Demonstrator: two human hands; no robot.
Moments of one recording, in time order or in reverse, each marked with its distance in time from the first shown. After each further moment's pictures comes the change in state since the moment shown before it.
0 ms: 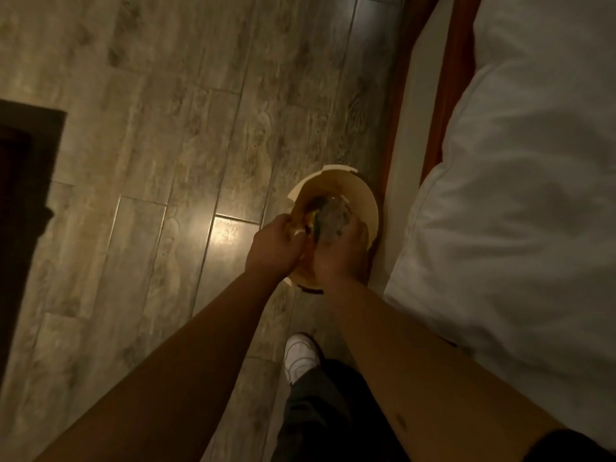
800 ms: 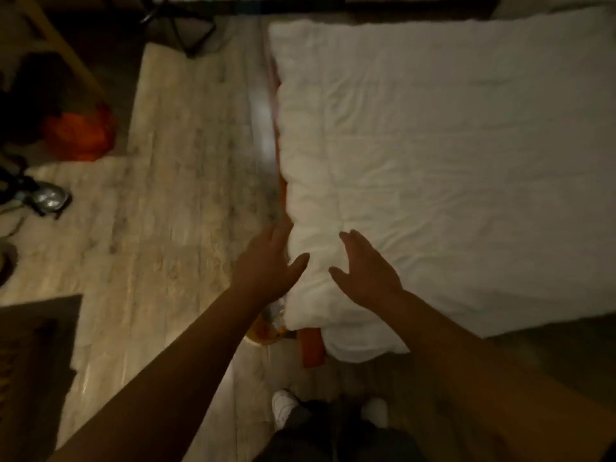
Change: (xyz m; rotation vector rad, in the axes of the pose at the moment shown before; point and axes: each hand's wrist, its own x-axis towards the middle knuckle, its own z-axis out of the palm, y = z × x) left_hand -0.262 0.345 -0.194 0.438 0.018 0.712; right_hand -0.186 -0.065 -0.450 -0.205 0.051 -0.400
